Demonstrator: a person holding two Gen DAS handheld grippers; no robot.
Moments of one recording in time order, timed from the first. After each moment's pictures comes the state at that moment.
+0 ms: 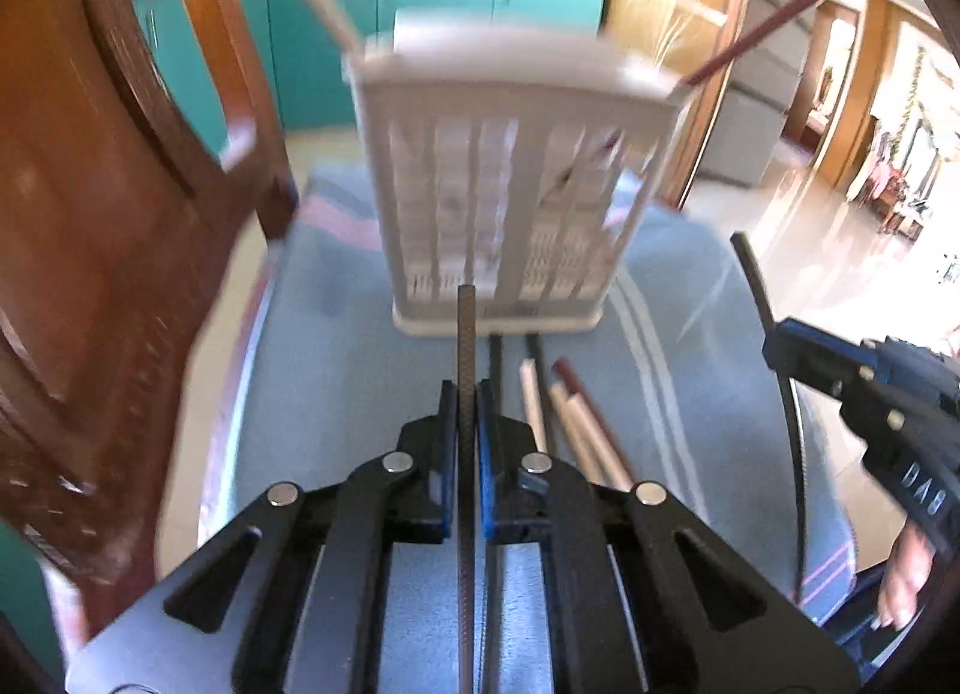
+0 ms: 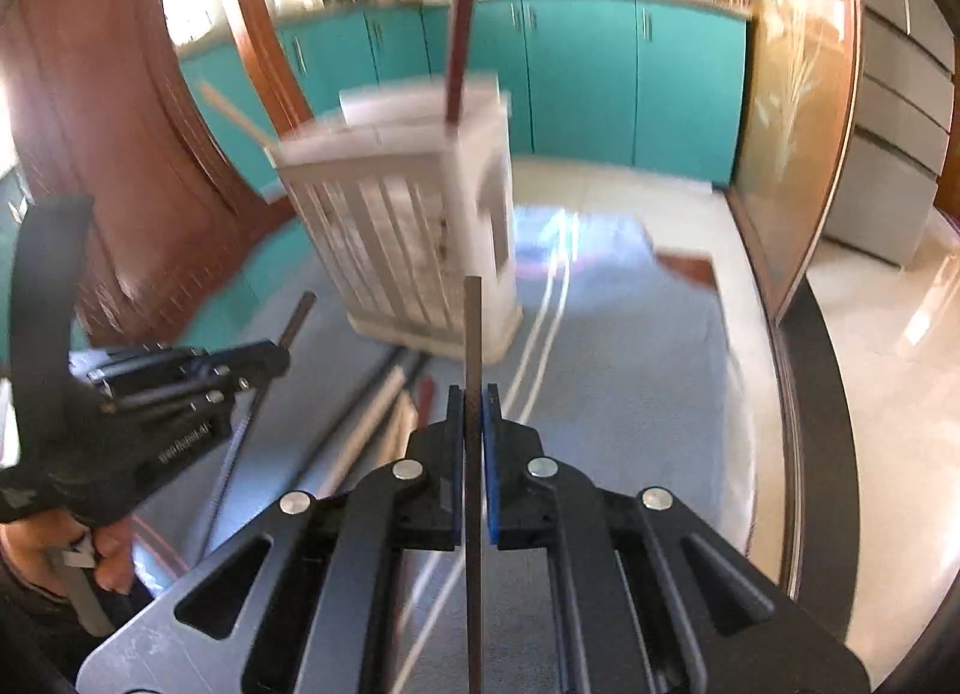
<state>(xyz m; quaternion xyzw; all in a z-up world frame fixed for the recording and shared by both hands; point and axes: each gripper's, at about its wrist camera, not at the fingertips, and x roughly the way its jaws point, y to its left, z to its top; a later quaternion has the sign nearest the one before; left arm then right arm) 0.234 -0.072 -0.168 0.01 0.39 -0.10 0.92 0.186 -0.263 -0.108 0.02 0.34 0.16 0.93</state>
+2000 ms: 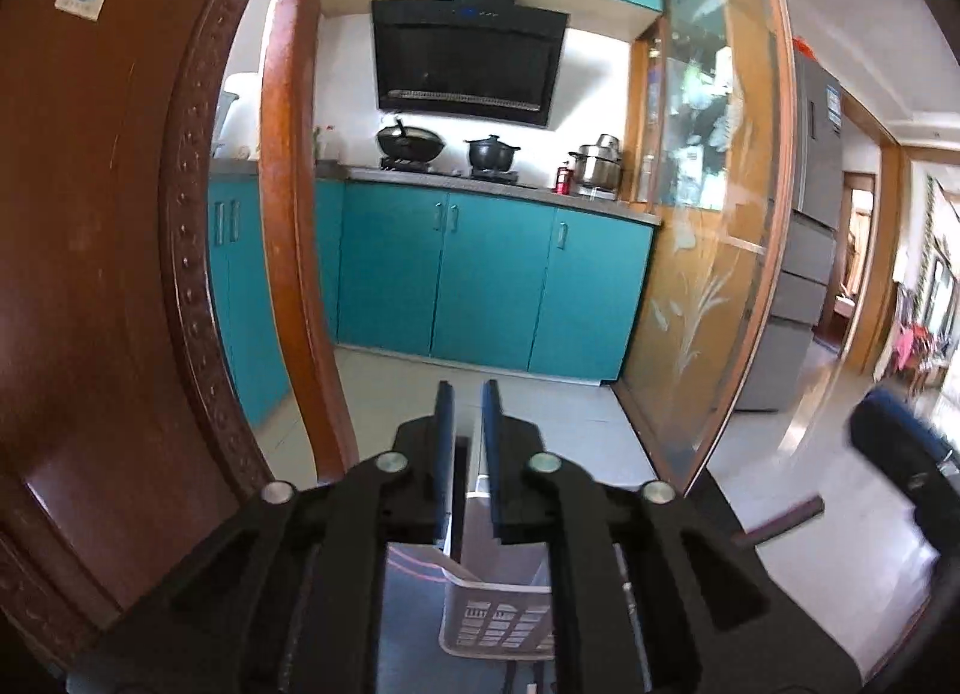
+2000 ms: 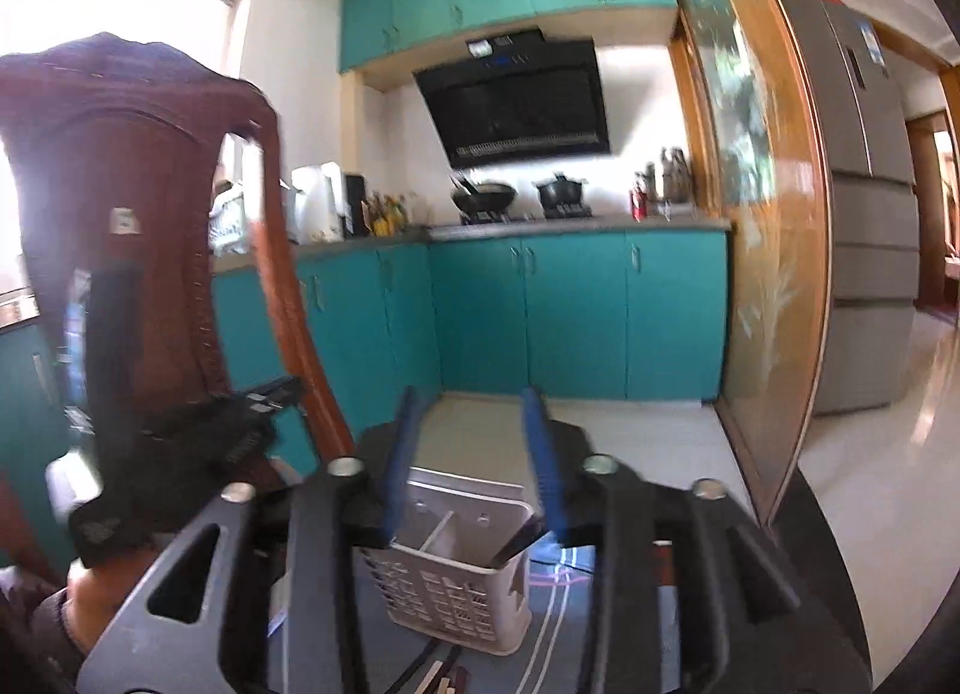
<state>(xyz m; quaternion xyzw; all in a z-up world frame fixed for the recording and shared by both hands) 0.274 -0.040 -0.019 -0.05 0.14 -0.03 0.99 0.181 -0.240 0.011 0.03 0.08 0.16 0.98</state>
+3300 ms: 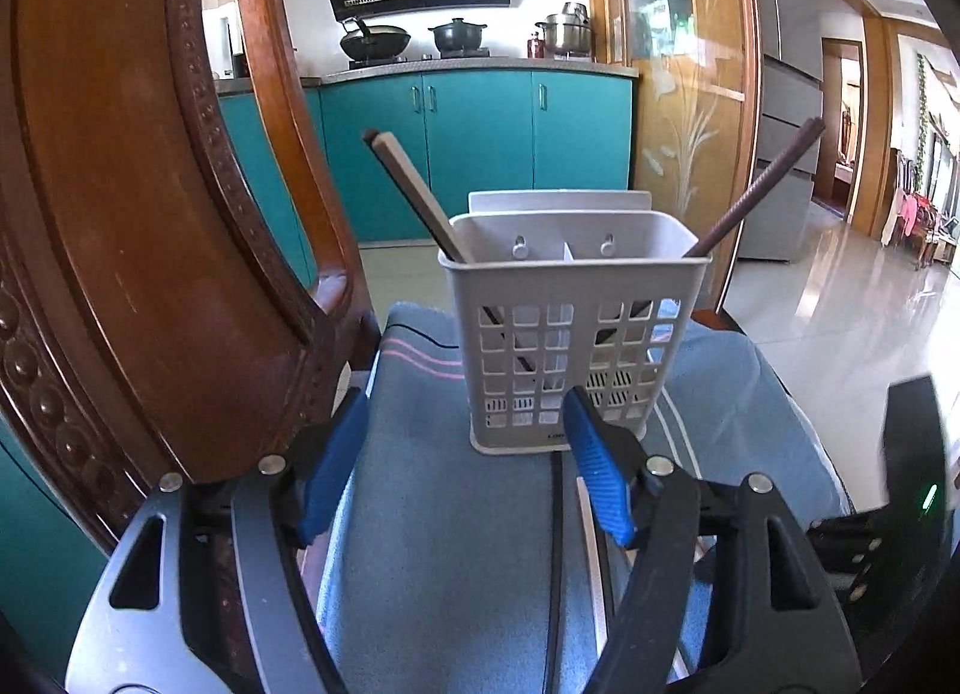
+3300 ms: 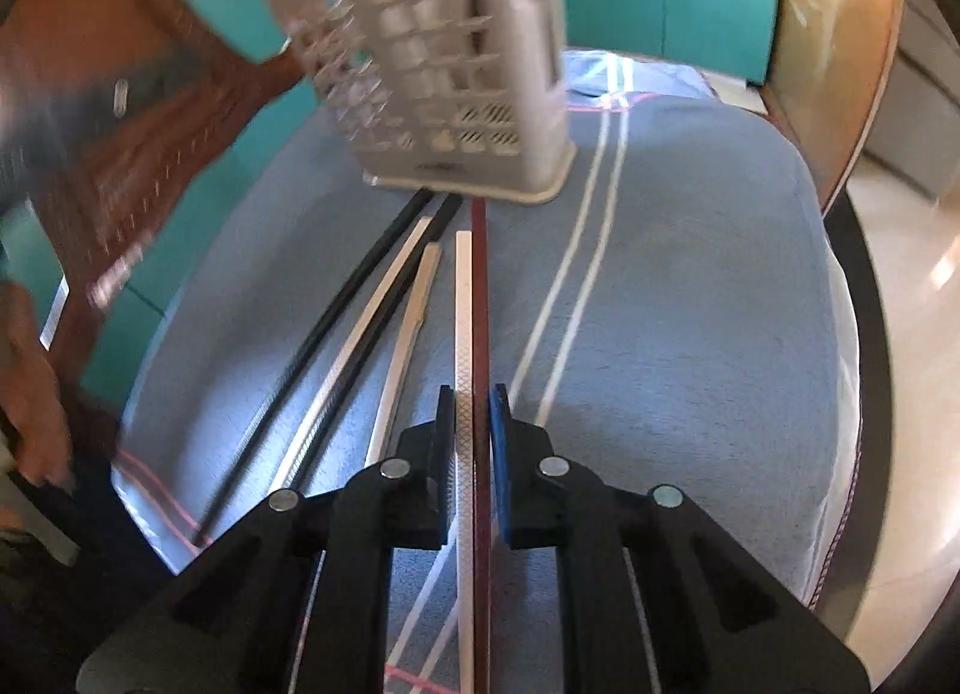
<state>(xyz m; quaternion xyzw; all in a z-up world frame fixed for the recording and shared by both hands) 0.215 -0.049 -0.128 0.04 0.28 -0.04 0.96 0.214 -0.242 -0.190 0.05 0.49 0.17 0.85</state>
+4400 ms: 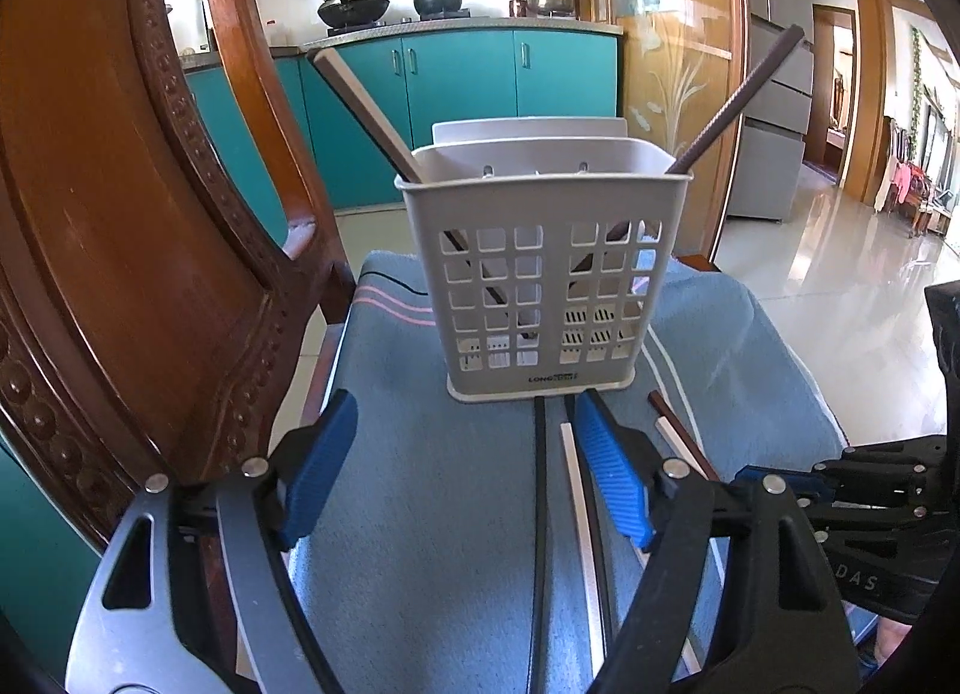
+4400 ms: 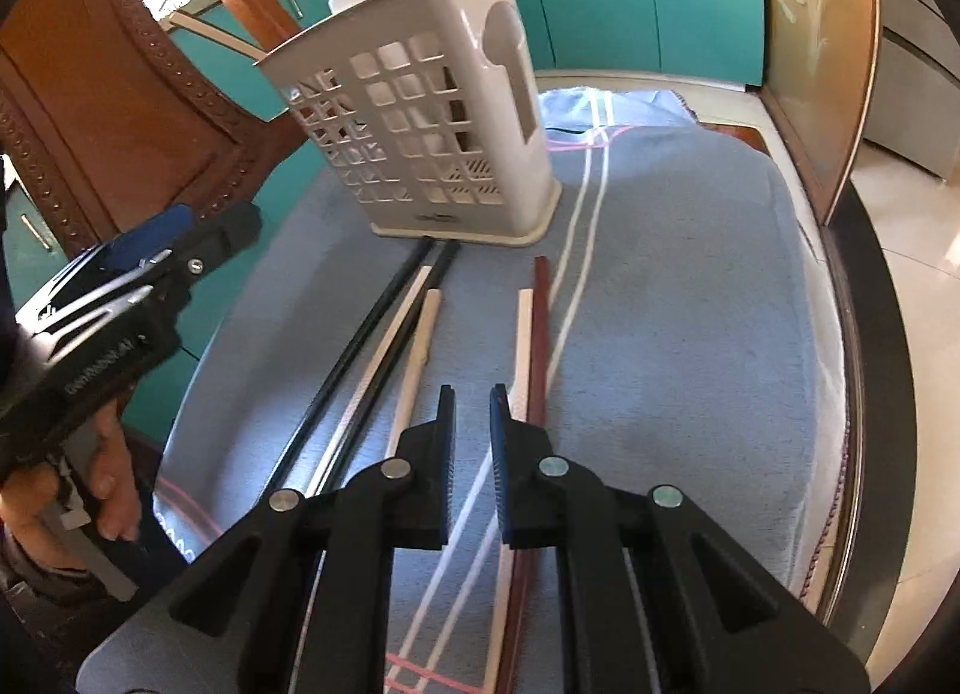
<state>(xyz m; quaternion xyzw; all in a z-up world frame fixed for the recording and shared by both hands) 0.219 -0.064 -0.154 0.05 0.32 -0.05 0.94 0.217 -0.250 -0.178 0.06 0.47 0.18 0.86</state>
